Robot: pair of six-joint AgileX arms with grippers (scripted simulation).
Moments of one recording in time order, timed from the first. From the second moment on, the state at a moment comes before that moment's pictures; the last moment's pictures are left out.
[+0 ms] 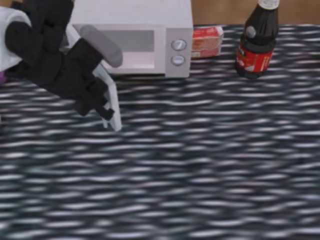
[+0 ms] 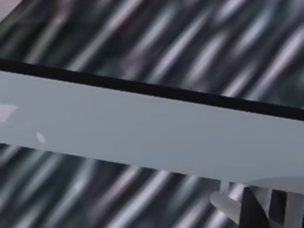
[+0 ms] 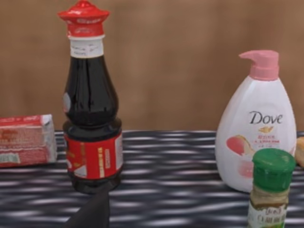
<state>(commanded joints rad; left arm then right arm) -0.33 1.65 1.20 -0.67 0.26 0.48 0.00 0.00 0.00 0.00 0.00 0.00</state>
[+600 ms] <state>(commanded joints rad) -0.32 1.64 1.20 -0.67 0.28 0.51 0.00 0.00 0.00 0.00 0.00 0.00</state>
